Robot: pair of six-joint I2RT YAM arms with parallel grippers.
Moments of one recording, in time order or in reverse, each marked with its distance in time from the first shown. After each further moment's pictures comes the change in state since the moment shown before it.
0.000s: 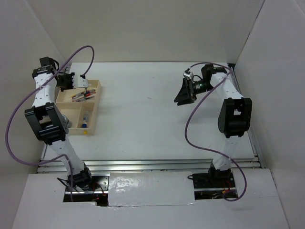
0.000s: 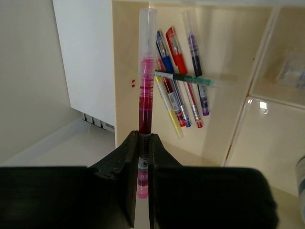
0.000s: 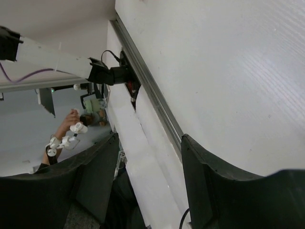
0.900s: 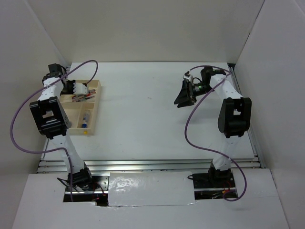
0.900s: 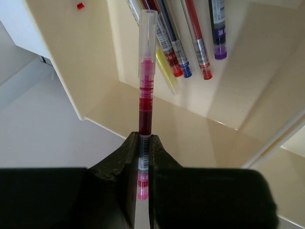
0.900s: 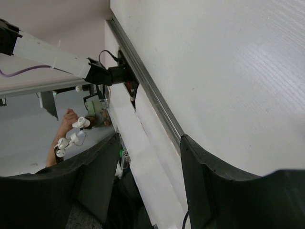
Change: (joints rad) left arm -0.002 0.160 -0.072 0.272 -0.424 -0.001; right arm 0.009 0.000 -0.049 0.032 0.020 0.035
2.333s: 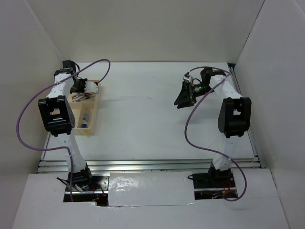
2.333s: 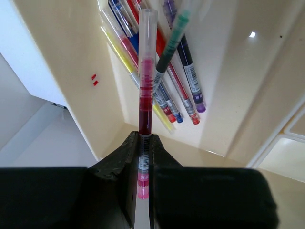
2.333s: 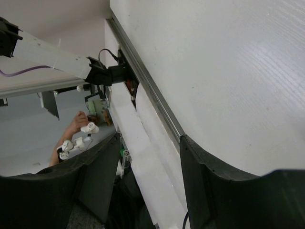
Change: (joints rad) left arm -0.131 0.022 0.071 -0.138 -0.034 -0.043; right arm -0.002 0.000 -0.018 0.007 -0.001 0.002
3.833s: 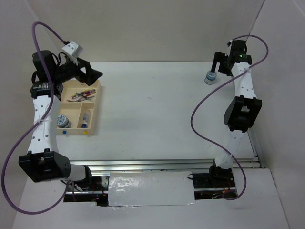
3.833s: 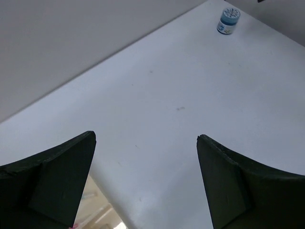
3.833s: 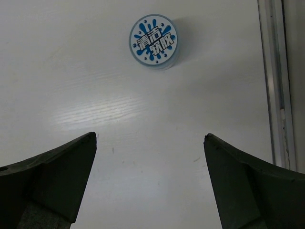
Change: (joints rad) left arm -0.031 -0.726 -0.260 0.433 0.777 -1.564; right arm -0.232 0.123 0.502 0.330 1.029 0.199
